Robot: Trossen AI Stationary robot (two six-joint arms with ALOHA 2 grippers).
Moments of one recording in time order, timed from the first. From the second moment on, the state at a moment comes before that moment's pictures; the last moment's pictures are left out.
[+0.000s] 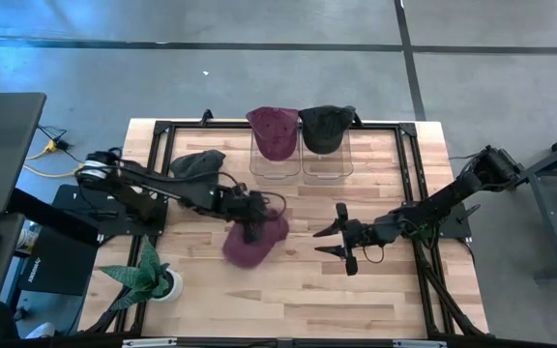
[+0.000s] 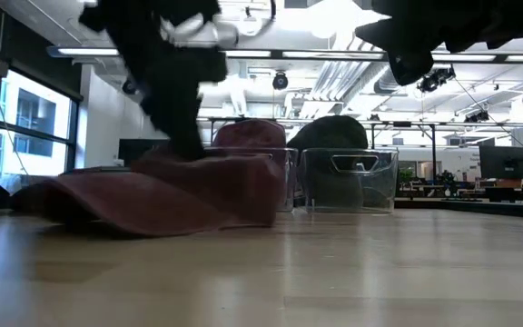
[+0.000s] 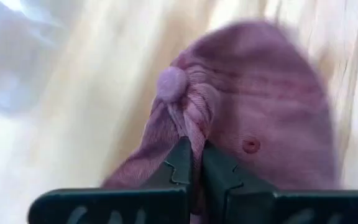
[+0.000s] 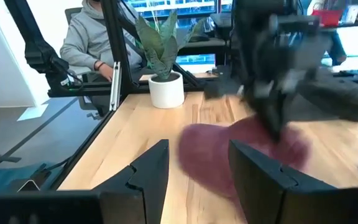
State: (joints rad) left arm -0.12 1.57 0.96 -0.39 -0.22 -0.40; right arm 0.46 1.31 0.43 0.78 0.33 0.15
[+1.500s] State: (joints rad) left arm -0.34 1.28 1.01 0.03 -0.74 -0.02; right arm 0.26 1.85 0.69 1.13 0.33 0.09
